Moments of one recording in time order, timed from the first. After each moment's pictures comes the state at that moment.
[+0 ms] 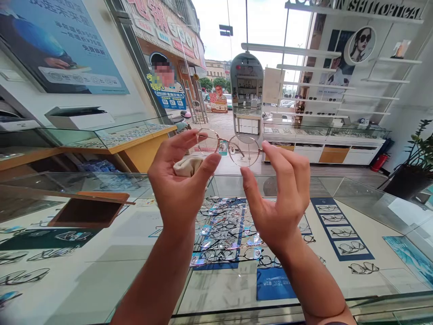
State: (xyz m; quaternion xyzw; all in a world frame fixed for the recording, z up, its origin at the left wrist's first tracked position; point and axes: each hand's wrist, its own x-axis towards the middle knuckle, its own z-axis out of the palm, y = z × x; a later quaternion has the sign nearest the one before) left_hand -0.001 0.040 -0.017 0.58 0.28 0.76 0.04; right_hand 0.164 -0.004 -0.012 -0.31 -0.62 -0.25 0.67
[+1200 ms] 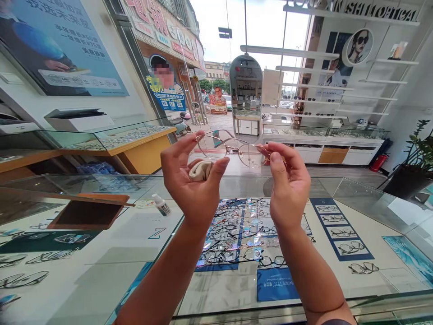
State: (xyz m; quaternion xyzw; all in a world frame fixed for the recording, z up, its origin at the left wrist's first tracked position) left_hand 0.020 0.048 -0.028 0.56 0.26 0.79 -0.04; right_hand 0.165 0.020 -0.015 -0.26 -0.56 0.10 0.78
